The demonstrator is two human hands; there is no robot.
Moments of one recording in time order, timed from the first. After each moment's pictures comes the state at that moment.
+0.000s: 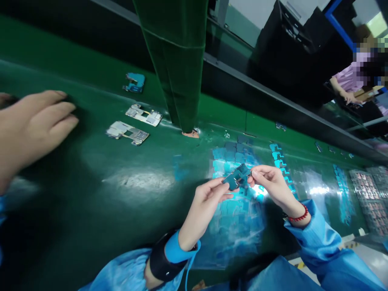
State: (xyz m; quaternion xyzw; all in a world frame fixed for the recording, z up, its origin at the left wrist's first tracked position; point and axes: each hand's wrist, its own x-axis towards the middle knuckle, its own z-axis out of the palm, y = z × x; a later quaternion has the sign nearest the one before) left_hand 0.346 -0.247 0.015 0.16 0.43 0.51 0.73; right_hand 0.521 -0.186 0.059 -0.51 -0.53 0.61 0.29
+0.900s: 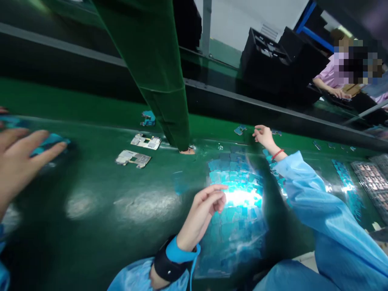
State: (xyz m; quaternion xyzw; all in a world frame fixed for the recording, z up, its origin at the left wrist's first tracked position) left_hand 0.336 -0.241 0.016 0.19 0.40 0.50 0.74; right_hand 0.547 -0.018 0.036 -0.64 -0.63 0.33 0.29
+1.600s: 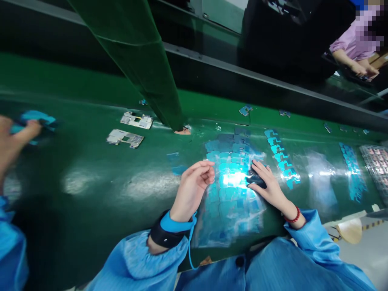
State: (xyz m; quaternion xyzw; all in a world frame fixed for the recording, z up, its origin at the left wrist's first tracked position) left_hand 0.329 -0.230 0.010 0.13 0.44 0.55 0.70; right_hand 0.590 -0.241 -0.013 -0.52 -0.79 0.26 0.18
